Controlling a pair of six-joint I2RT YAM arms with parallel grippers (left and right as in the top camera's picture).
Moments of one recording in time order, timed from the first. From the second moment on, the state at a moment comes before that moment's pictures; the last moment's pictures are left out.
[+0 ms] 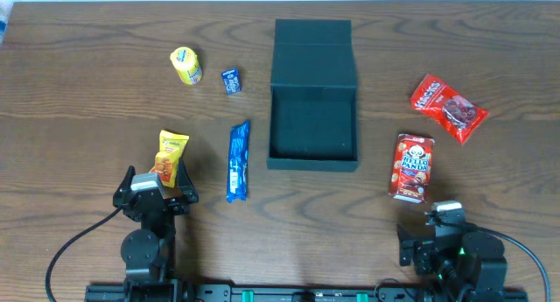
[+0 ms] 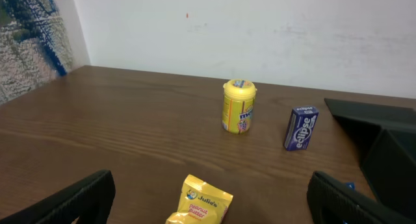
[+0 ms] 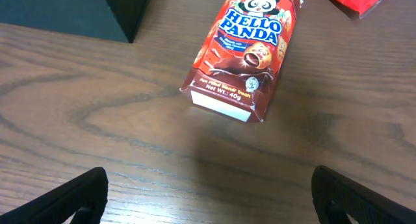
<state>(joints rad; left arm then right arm) 0.03 0.01 0.02 -0.11 -0.12 -0.05 0.04 0.07 0.36 -1.05 -0.10 -0.07</state>
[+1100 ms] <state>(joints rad) 0.03 0.01 0.02 -0.11 -0.12 -0.05 0.04 0.46 0.59 -0.83 -0.08 -0.07</state>
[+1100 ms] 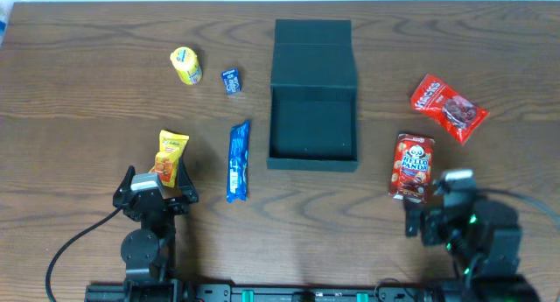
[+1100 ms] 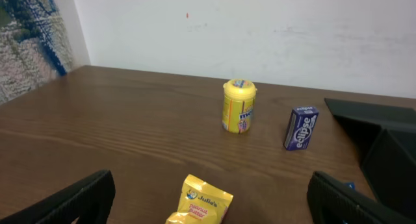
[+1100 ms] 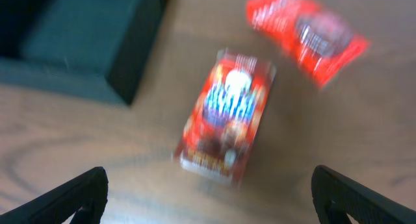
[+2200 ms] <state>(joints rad) 0.03 0.01 0.02 -0.11 -0.12 -0.05 -0.16 1.71 1.71 -1.18 0.27 -0.56</state>
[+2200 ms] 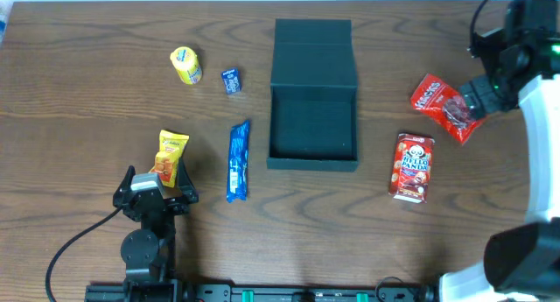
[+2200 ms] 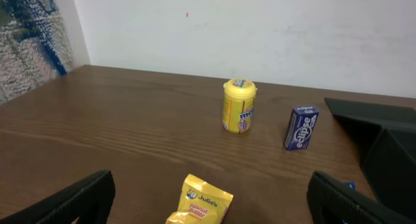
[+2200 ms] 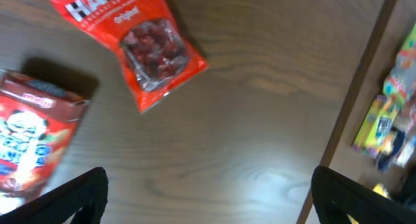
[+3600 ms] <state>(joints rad) 0.03 0.01 0.02 -0.11 -0.12 -0.05 -0.20 2.15 1.63 -0.84 -0.02 -0.83</state>
